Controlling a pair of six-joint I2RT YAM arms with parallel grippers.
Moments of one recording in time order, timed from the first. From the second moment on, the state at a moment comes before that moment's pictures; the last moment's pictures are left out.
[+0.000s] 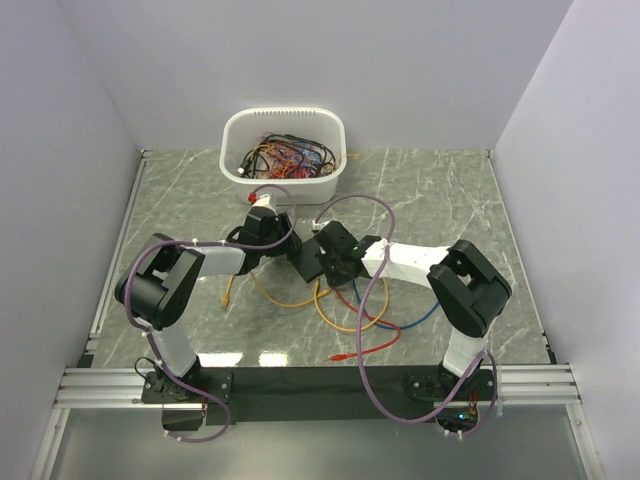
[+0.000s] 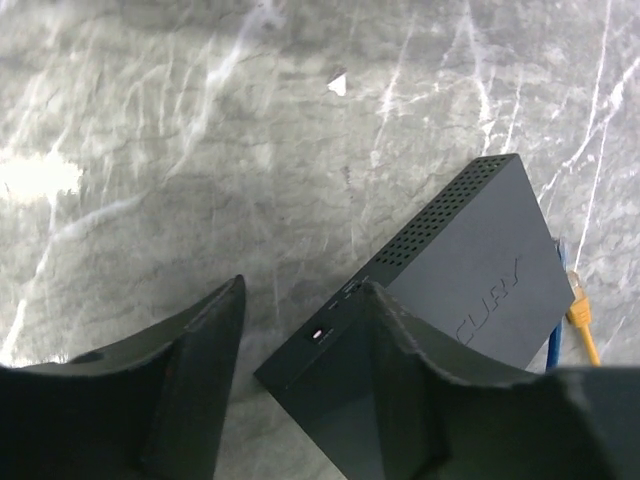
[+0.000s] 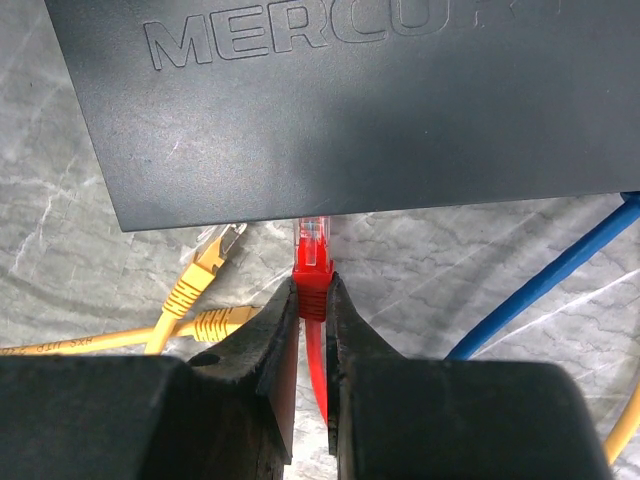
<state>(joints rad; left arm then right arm) -0.49 1.77 0.82 0.31 0.00 -0.67 0.79 1.78 1.06 -0.35 0.08 0.32</state>
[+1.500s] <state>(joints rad) -0.45 1.92 0.88 0.53 0.52 -0.34 0.79 1.78 1.07 -0.34 0.11 0.21</state>
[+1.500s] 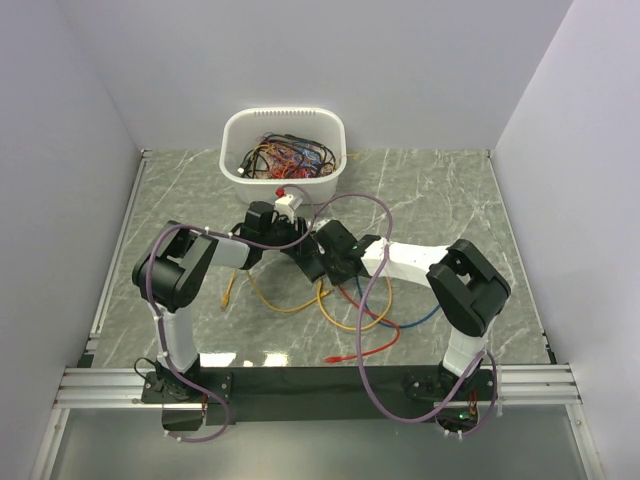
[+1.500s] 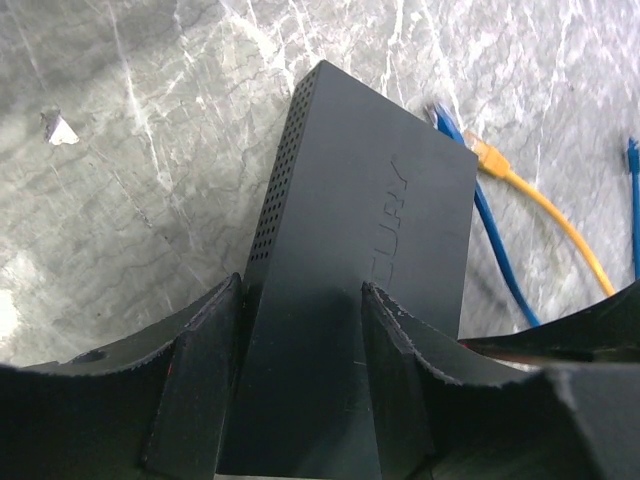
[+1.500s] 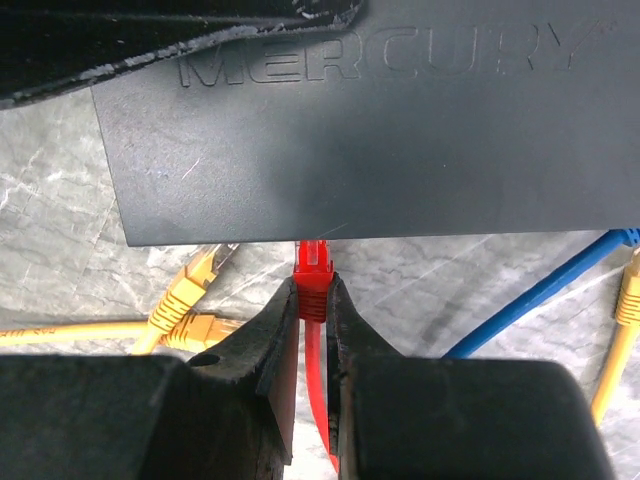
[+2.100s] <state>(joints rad) -0.48 1.93 0.87 0.59 0.45 -0.29 0.78 1.86 1.19 -0.42 0.11 0.11</state>
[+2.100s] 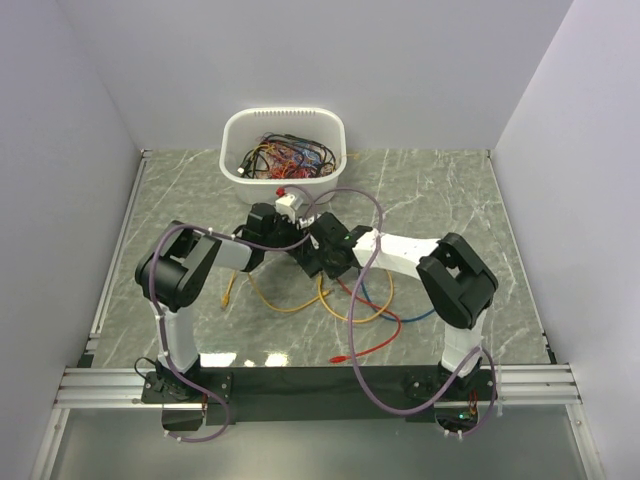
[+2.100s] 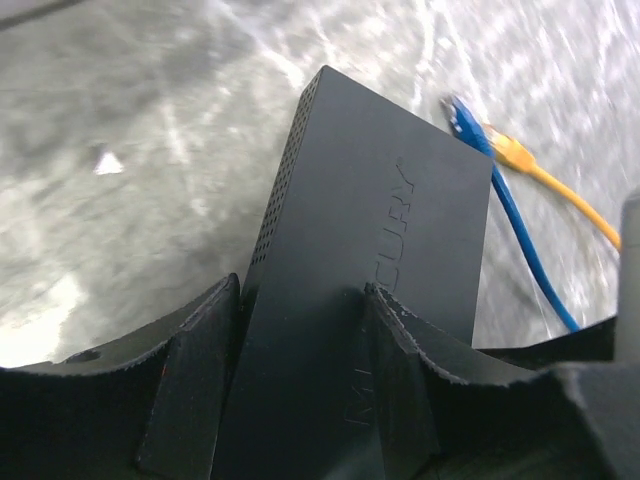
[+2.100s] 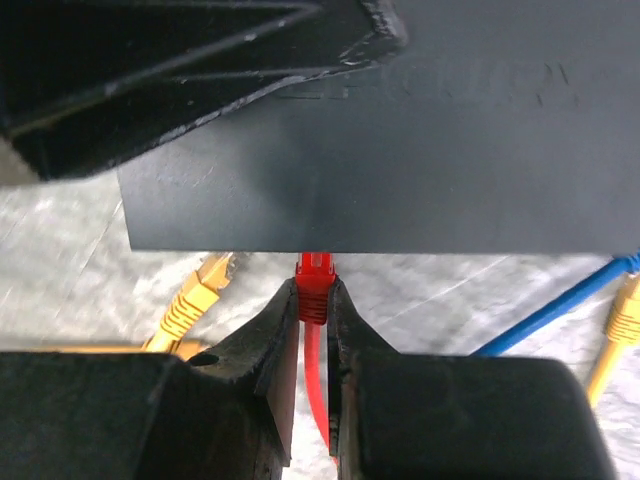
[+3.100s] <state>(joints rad) -0.53 1.86 0.80 0.59 0.41 -0.23 0.74 1.69 0.82 0.08 0.01 0.17</state>
